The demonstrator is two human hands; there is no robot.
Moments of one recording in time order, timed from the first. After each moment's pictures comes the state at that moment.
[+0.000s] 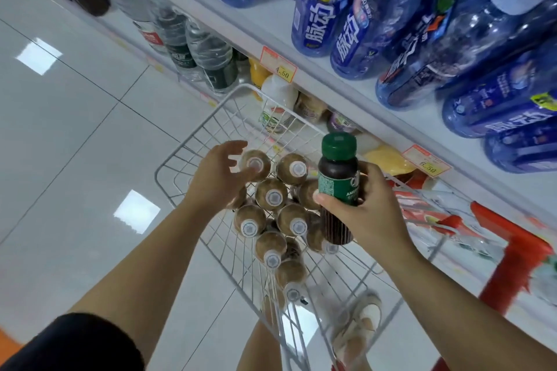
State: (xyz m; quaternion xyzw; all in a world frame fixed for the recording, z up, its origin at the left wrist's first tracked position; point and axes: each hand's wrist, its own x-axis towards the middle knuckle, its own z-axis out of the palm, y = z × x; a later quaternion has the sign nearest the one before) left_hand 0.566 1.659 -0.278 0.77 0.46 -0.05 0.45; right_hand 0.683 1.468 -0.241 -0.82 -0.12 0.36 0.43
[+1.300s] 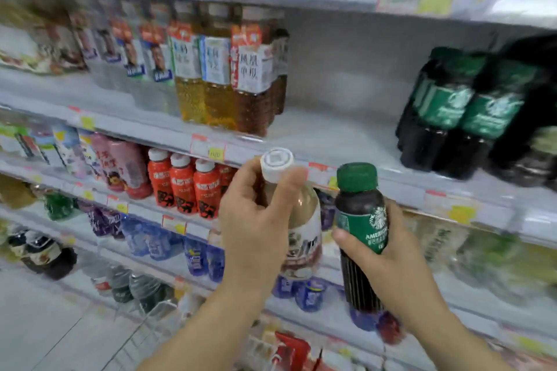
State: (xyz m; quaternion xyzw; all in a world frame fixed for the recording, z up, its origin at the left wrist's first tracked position) left_hand 0.659 1.399 0.211 0.62 0.05 0.48 0.62; right_hand 0.715 1.256 0.195 -0.77 -0.26 -0.01 0.58
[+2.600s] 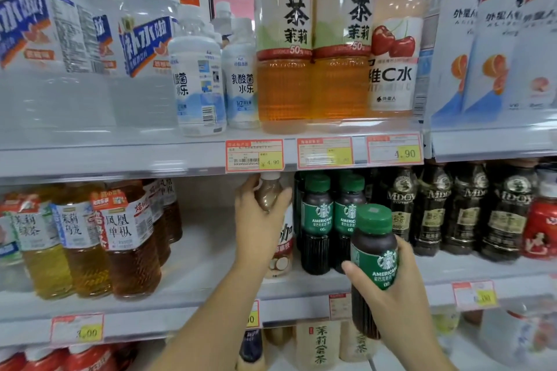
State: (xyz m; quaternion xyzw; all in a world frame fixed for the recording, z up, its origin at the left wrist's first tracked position) left_hand 0.865 1.362 0.300 0.75 -0.03 0.36 0.55; right_hand 0.791 1.184 0.257 -0.72 -0.11 -0.25 0.64
